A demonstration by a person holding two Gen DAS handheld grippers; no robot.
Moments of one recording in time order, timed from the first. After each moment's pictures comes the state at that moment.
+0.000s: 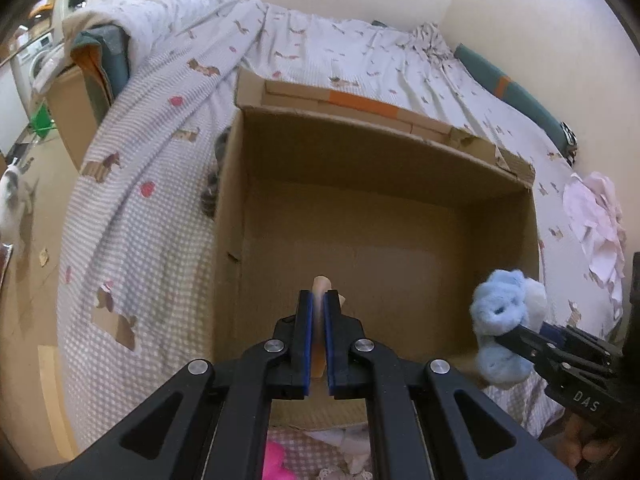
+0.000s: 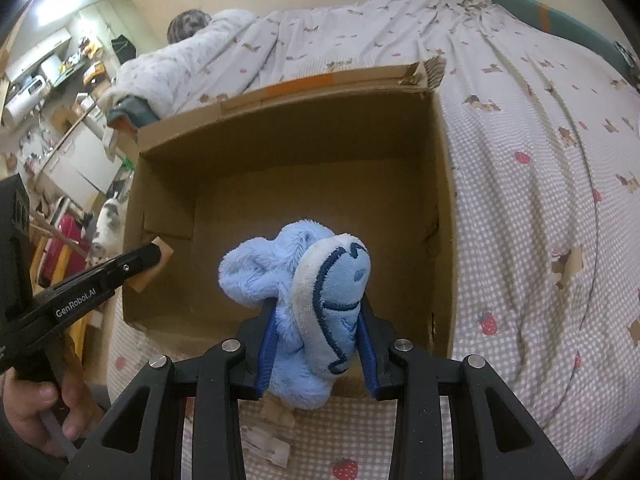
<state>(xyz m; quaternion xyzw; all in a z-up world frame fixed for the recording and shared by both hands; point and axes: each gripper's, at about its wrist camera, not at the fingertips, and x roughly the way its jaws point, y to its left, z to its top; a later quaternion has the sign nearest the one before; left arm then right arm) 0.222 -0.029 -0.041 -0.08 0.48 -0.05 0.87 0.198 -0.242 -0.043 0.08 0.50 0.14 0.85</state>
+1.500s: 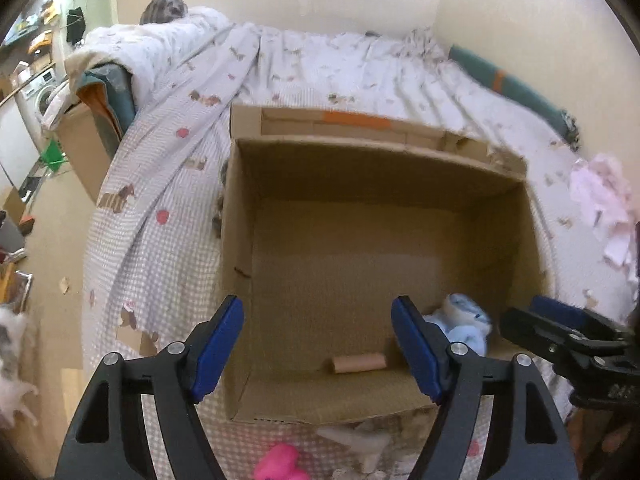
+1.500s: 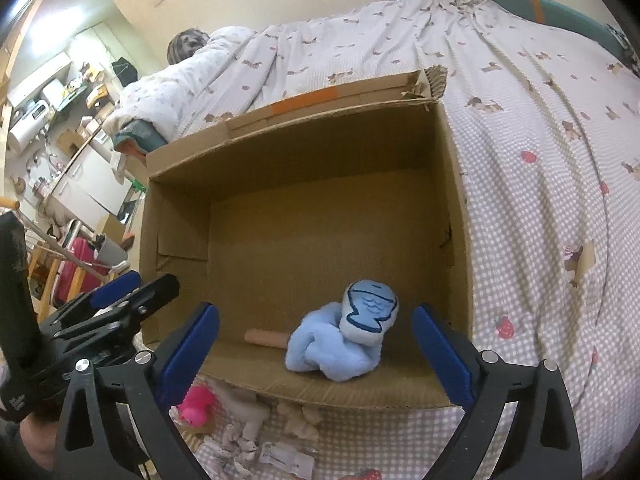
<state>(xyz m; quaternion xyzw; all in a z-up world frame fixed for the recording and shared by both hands) 0.206 -0.036 -0.020 -0.03 0.44 -0.03 0.90 0.199 -0.241 -0.035 0.12 0.48 0.14 0.86</state>
